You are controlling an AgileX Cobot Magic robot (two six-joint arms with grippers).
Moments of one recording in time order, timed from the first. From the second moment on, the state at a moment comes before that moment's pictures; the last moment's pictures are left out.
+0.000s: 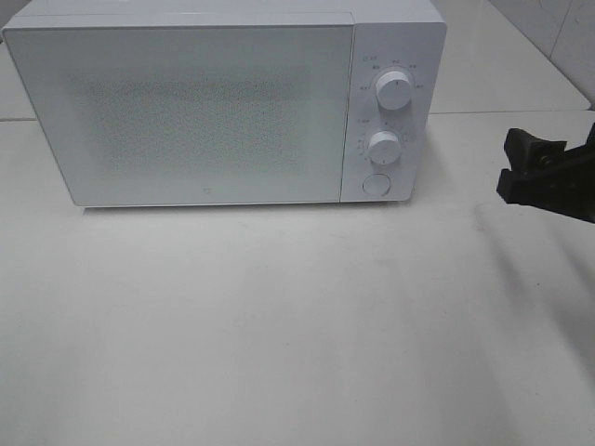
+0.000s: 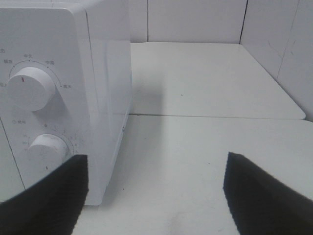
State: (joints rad) left arm 0.05 0.00 -0.52 -0.10 1.07 0.05; right arm 0.34 1.36 -0.20 0.39 -1.04 -0.22
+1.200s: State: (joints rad) left arm 0.05 0.00 -0.52 -0.10 1.07 0.05; right arm 0.82 1.74 -0.44 0.97 -1.21 -0.39
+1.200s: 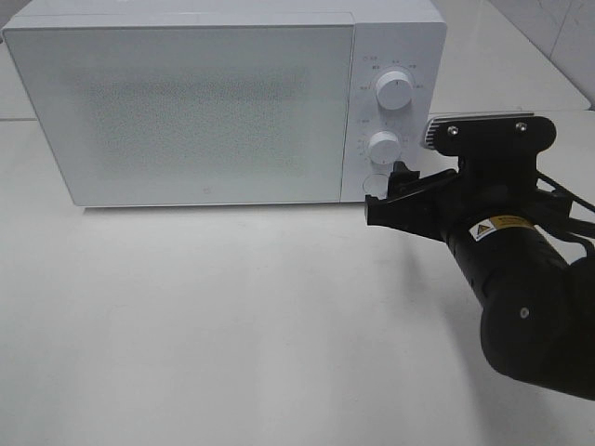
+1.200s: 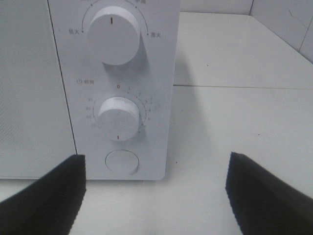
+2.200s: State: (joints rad) left arm 0.05 0.00 -0.52 -0.10 1.07 0.05; right arm 0.79 1.99 -0.71 0.99 -1.21 -0.40
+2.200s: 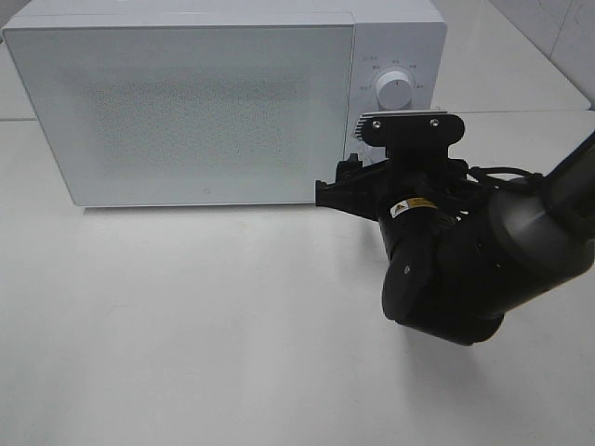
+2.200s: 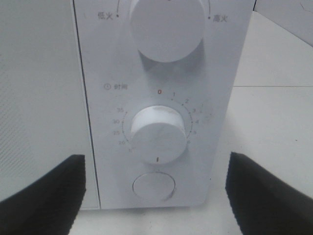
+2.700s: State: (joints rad) left arm 0.05 0.00 -0.52 -0.10 1.07 0.05; right arm 0.71 2.07 -0.83 0.94 -1.21 -0.40
